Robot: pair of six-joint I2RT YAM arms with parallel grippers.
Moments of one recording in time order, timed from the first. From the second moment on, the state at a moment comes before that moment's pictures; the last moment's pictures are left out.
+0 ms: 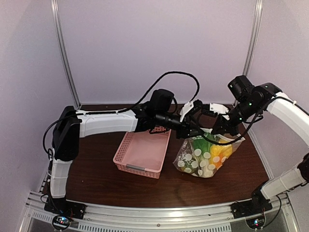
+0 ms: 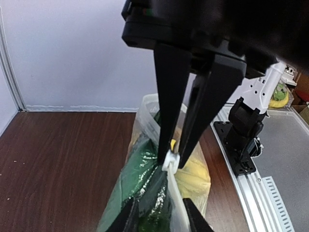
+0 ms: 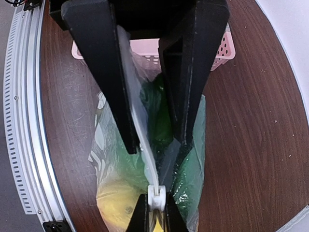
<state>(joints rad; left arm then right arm) -0.98 2.15 1.78 0.04 0.70 0.11 0.45 1.33 1.39 -1.15 -0.35 -0.78</state>
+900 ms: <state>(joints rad) -0.98 2.14 1.71 0.08 0.73 0.17 0.25 1.24 1.30 -1.15 -0.35 -0.76</state>
